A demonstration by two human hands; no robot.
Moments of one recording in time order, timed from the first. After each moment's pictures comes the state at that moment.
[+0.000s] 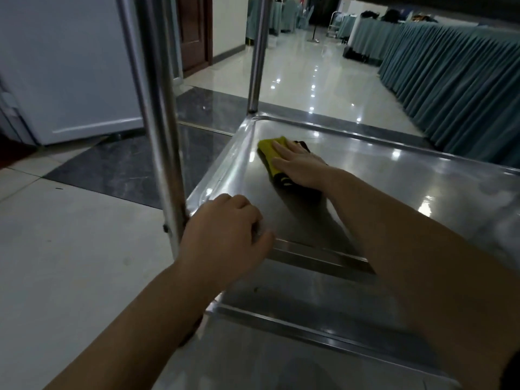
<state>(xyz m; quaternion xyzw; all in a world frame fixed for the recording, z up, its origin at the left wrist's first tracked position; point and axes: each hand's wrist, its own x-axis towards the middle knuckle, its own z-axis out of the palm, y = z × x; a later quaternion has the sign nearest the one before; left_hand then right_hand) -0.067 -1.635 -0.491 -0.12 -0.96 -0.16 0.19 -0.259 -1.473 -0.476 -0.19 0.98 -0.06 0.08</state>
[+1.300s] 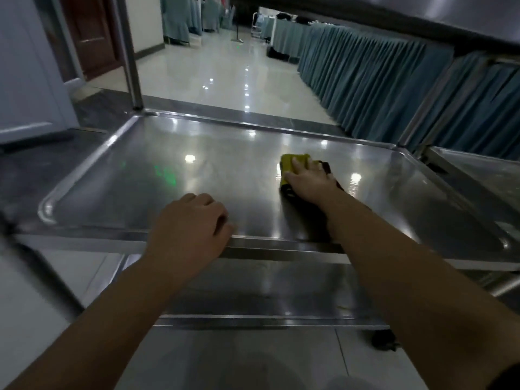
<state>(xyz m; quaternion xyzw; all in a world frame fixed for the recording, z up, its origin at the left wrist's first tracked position) -0.077 -1.483 -0.494 -0.22 -0.95 -0.16 0.17 -0.171 -1.236 -0.467 0.10 0.99 -0.10 0.04</state>
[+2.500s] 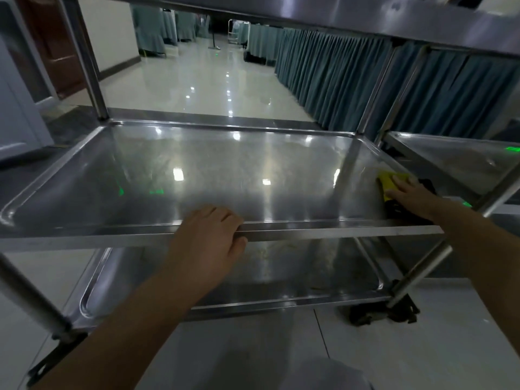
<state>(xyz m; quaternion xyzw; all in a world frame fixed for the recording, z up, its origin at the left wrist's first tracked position) -0.021 -1.406 -0.495 -0.29 -0.93 -0.13 0.19 -0.032 -0.987 -0.450 0.19 0.97 0.11 0.14</state>
